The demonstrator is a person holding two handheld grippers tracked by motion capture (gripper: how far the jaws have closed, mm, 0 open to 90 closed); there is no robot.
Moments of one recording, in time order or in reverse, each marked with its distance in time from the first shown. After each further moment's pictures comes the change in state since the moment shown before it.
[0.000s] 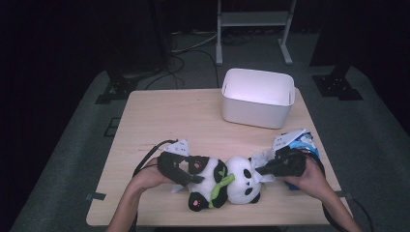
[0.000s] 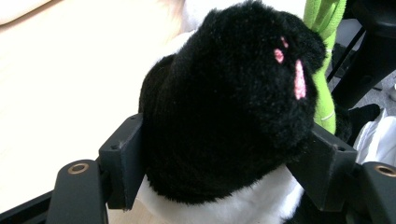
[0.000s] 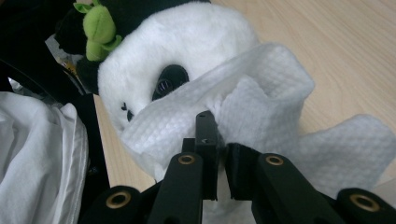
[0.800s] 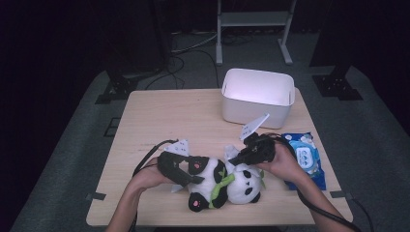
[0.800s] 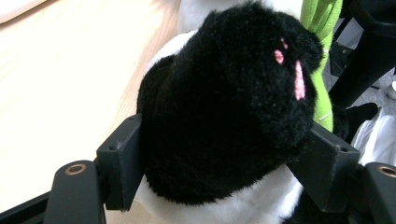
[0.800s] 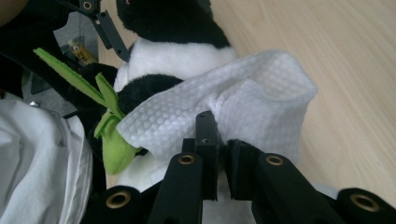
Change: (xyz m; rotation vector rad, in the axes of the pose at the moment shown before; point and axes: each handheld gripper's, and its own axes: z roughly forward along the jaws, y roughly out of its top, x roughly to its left) left arm -0.001 0.001 -0.001 0.006 -0.012 0.001; right arm 0.016 0.081 0.040 0.067 0.061 -0.130
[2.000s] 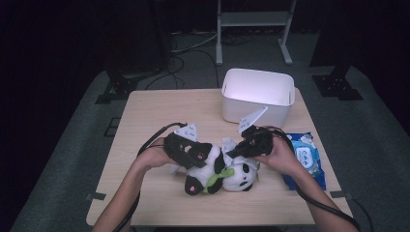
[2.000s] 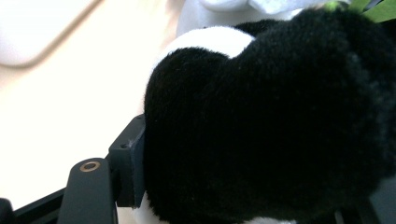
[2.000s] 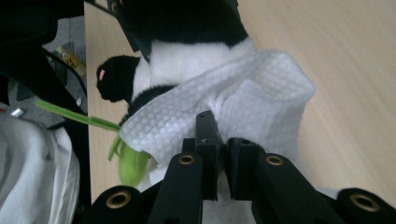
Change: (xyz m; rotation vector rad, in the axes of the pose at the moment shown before) left arm 0.033 0.046 -0.005 0.098 0.033 0.161; right arm -0.010 0.018 -0.008 -0.024 -0.040 -0.023
